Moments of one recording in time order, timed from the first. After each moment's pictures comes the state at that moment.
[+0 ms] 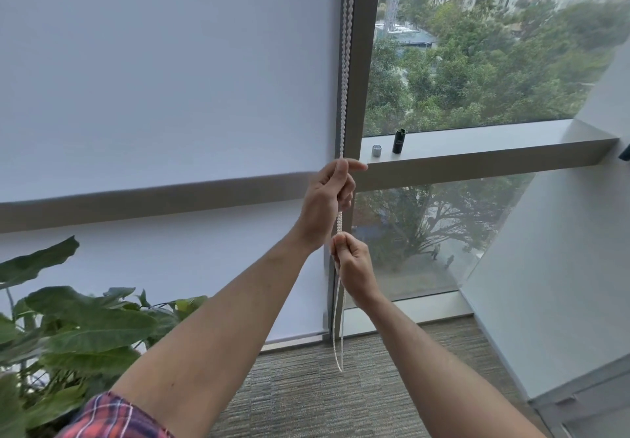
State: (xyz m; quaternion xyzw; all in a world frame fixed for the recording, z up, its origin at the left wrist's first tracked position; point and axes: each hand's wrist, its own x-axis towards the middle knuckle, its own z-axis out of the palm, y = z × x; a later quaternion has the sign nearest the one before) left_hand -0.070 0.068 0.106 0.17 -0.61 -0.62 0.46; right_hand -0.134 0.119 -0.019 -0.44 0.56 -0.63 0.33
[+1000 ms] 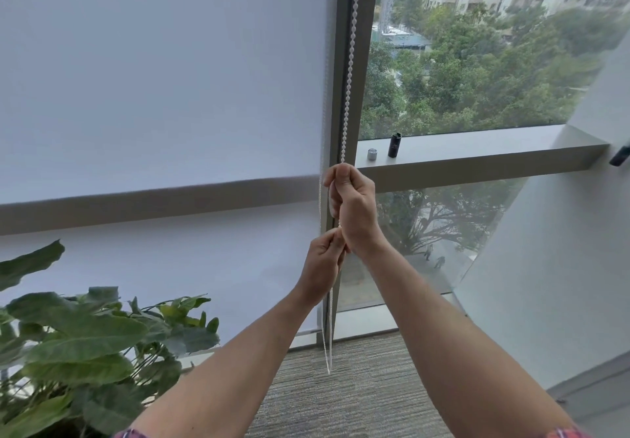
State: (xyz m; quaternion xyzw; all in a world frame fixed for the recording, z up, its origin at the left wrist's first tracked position) left_hand -0.062 0.095 0.020 0.27 -0.61 -0.62 0.41; right_hand -0.140 0.091 0.099 -0.45 0.42 -0.72 0.33
